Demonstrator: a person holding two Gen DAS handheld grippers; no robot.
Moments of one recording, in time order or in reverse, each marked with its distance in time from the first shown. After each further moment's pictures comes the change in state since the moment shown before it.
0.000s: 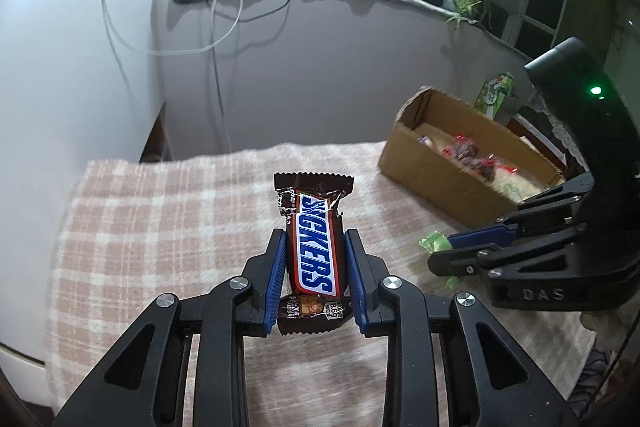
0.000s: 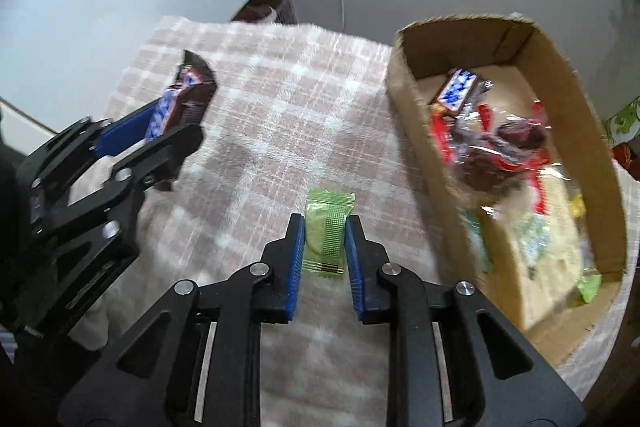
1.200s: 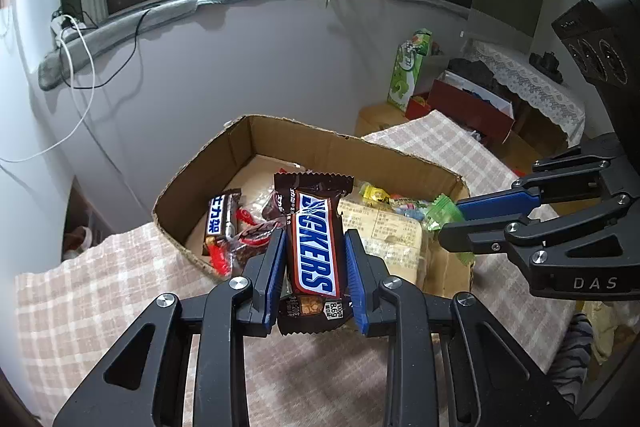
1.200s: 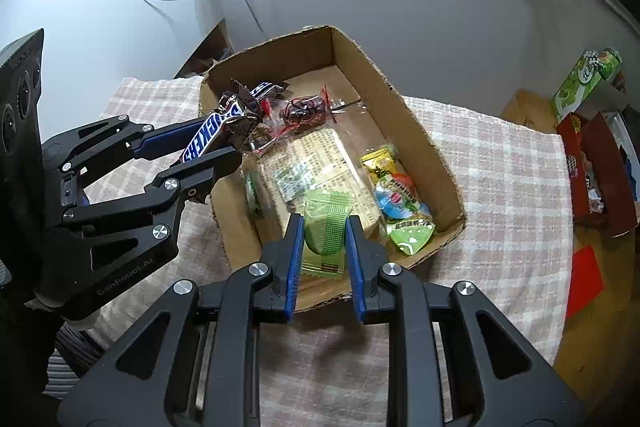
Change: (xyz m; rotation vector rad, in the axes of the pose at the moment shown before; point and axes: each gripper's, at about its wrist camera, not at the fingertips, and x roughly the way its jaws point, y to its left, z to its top) left arm 0.034 -0.189 0.053 0.250 0.062 -0.112; right arm -0.085 -0.148 -0.053 0.108 -0.158 -0.044
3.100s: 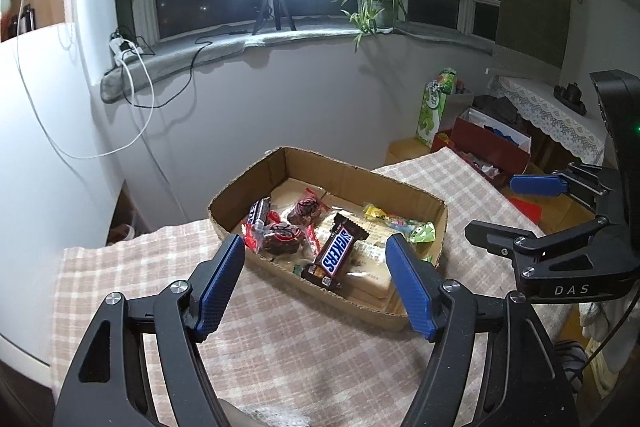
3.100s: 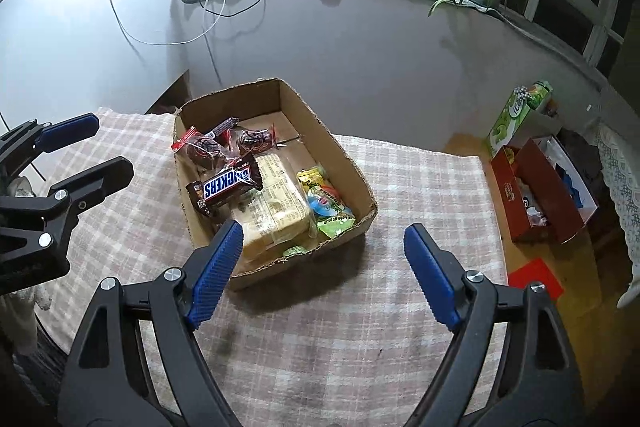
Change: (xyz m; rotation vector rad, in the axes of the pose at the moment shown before) left arm -0.076 -0.030 -0.015 -0.071 -0.130 0.155; right arm -0.065 -0.003 -0.052 -0.002 -0.246 -0.198
